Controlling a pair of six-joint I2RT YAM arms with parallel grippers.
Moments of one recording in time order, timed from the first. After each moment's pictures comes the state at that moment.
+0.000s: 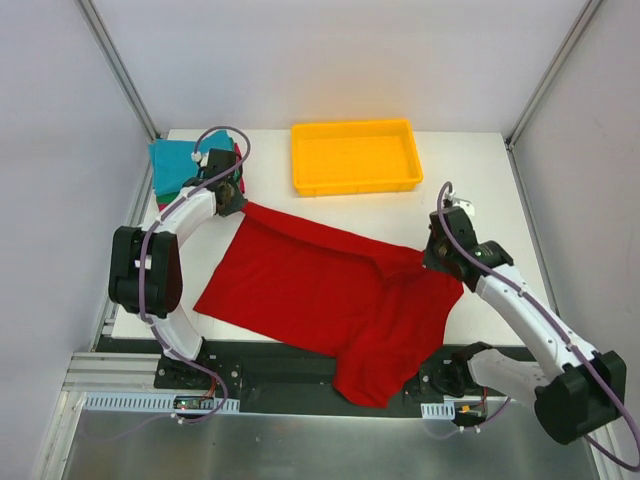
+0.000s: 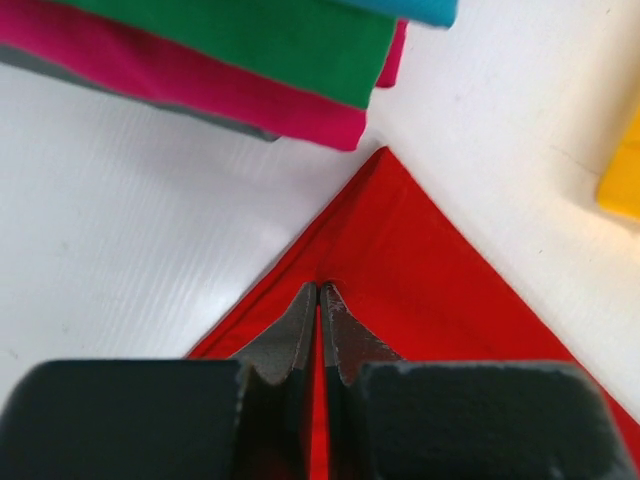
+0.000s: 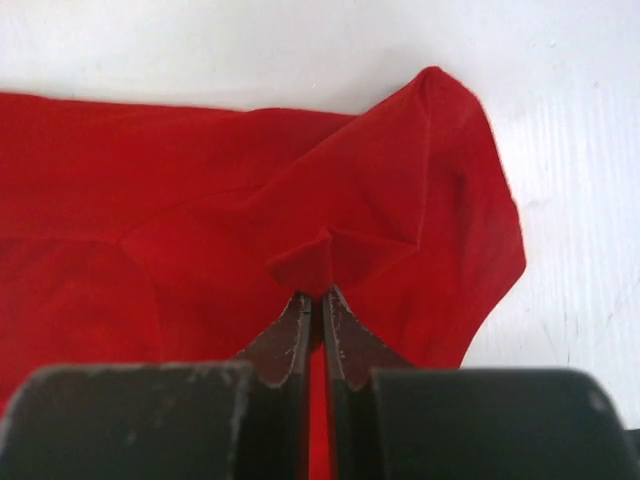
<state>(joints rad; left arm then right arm) -0.16 1.73 1.23 -0.44 -0.19 -0.61 0.40 1.08 0.85 -0.69 0.28 0.52</state>
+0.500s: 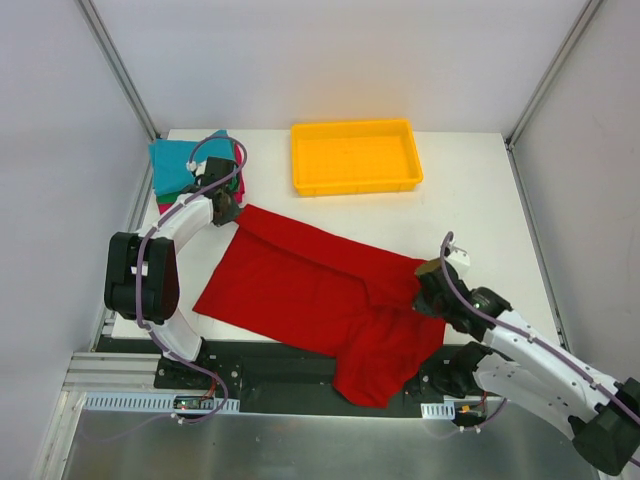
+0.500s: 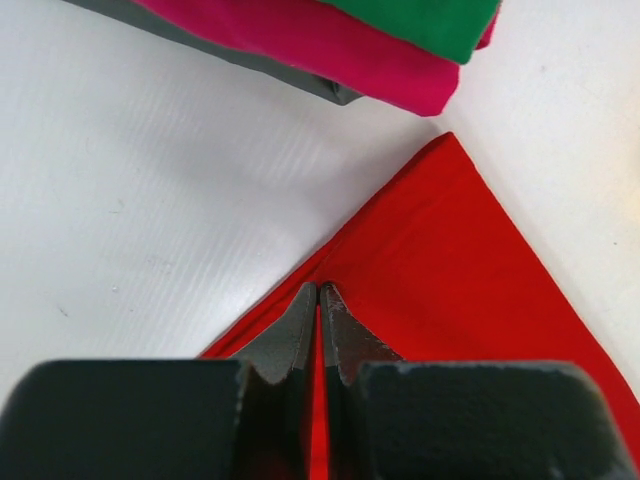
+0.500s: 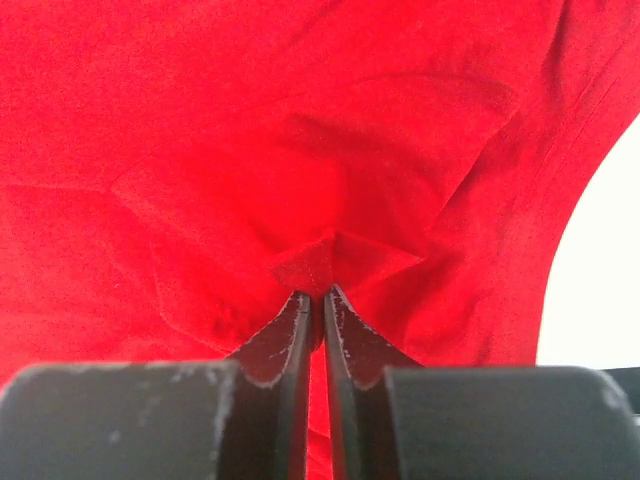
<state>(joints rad) -0.15 1.66 1.14 -0.46 -0.24 -0.61 0.70 0.81 0.56 -0.77 0.36 0.92</state>
